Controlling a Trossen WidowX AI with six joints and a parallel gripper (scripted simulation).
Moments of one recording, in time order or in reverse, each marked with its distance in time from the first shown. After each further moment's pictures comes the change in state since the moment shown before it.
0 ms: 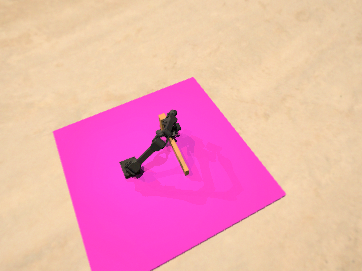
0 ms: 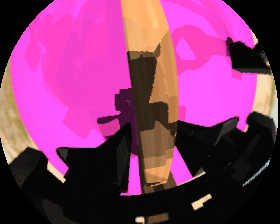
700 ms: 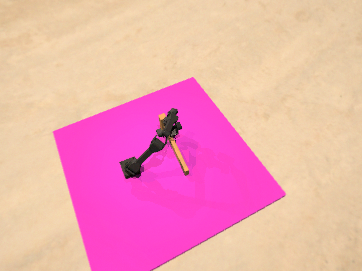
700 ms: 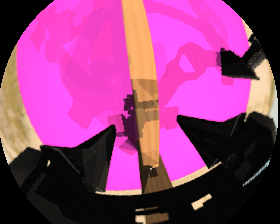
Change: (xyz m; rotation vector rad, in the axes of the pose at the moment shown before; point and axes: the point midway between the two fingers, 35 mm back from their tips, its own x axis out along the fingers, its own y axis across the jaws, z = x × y) arm -0.037 0.000 0.020 -0.005 0.006 -0.007
